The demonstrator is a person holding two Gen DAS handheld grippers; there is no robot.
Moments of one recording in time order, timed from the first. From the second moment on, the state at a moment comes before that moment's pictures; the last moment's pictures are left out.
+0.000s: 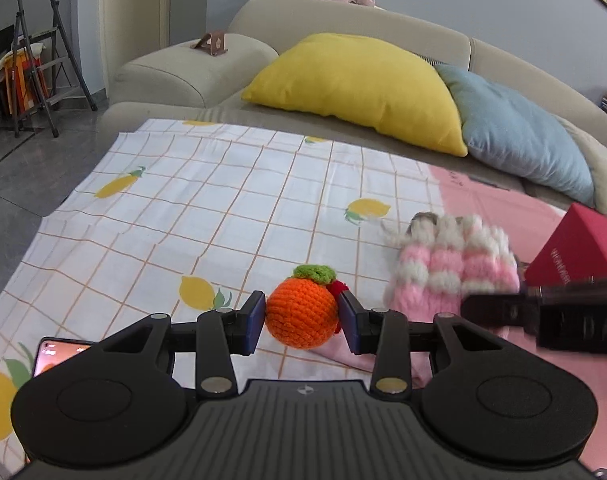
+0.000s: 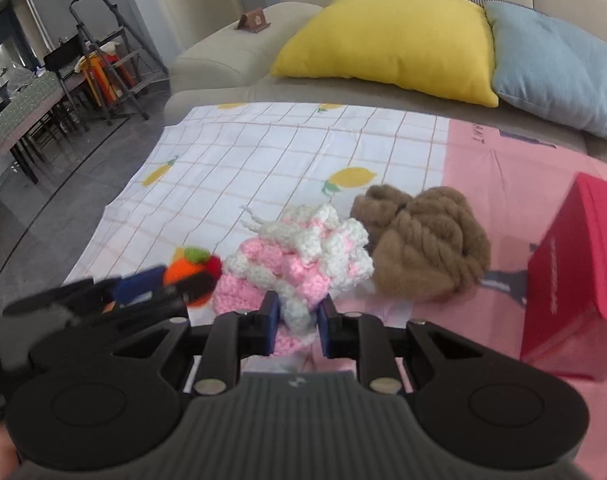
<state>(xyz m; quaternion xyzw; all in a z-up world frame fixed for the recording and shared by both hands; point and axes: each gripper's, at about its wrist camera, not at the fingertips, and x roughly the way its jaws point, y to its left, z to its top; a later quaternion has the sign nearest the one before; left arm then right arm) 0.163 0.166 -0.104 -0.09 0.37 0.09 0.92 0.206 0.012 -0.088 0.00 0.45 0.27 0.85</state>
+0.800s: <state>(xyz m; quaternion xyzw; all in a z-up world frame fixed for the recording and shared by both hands) 0.083 0.007 -0.026 0.00 0.36 -0.06 0.93 0.084 -0.175 -0.063 0.02 0.41 0.18 0.89</state>
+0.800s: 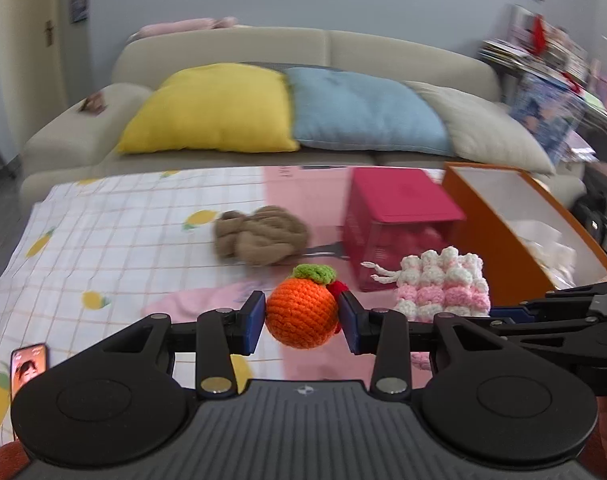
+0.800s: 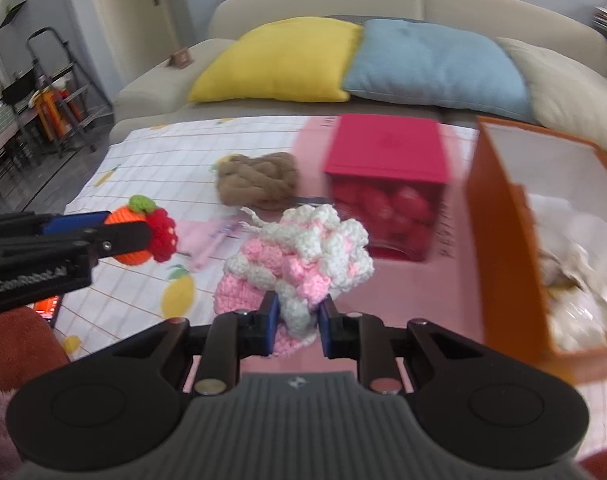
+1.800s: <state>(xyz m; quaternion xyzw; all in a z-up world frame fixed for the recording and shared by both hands) 0.153 -0.214 0.012 0.11 0.32 -0.28 0.90 0.087 -0.402 -0.023 0.06 0.34 0.01 0.94</state>
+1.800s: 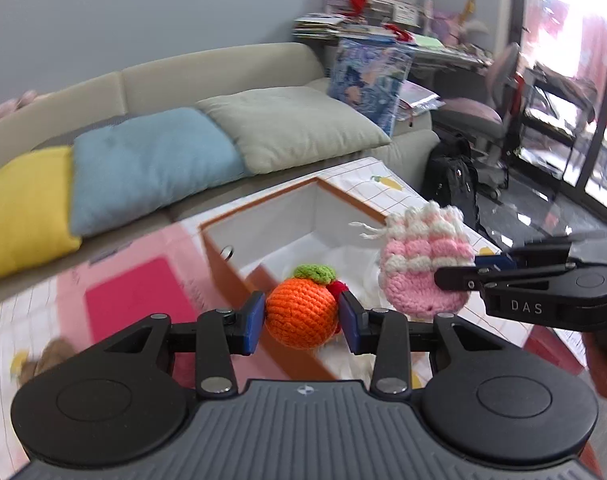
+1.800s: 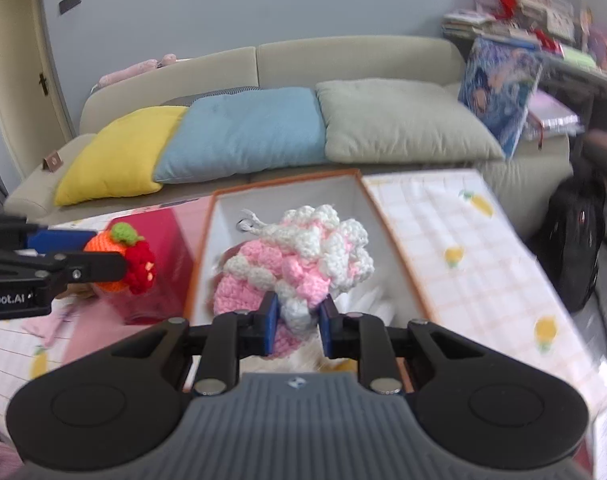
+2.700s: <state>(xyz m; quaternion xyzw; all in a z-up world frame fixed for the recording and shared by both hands) 0.290 -0.326 -0.089 0.32 0.37 -0.27 0.83 0.275 -0.411 -0.117 -0.16 0.44 0.07 0.88</state>
